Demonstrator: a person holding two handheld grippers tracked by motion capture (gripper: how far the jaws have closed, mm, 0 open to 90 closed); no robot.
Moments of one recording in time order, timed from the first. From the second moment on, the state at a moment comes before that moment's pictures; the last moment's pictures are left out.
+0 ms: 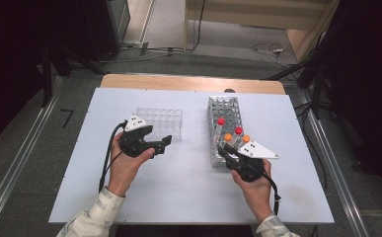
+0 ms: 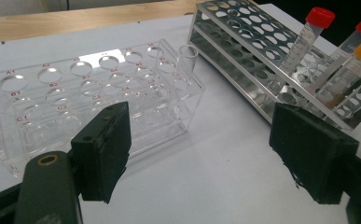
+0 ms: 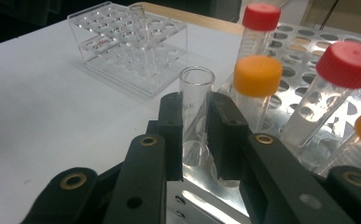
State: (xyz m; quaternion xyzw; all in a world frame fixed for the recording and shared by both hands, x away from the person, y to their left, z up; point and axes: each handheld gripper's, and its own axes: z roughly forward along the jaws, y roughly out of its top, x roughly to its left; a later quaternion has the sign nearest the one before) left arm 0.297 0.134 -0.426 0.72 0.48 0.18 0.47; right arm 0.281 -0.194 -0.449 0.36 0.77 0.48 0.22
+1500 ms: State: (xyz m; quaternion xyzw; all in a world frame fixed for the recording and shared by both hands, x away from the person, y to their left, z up) left arm 0.294 0.134 -0.421 0.72 0.47 0.18 0.48; right arm 0.283 -0.133 -0.428 0.30 0.79 0.50 0.21
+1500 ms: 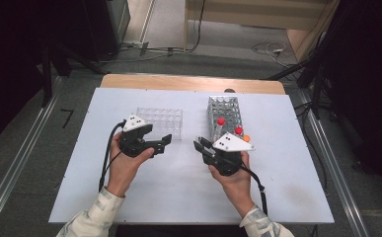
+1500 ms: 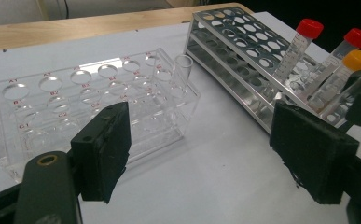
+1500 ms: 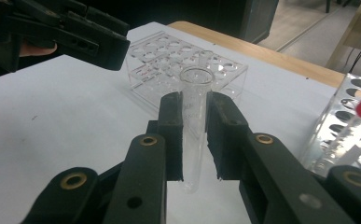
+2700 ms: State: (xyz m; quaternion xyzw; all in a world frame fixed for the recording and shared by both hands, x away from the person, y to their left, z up) left arm 0.286 0.121 -0.413 0.74 0.44 0.17 0.48; right arm 0.293 -0.093 -0.456 0.31 0.80 0.47 0.21
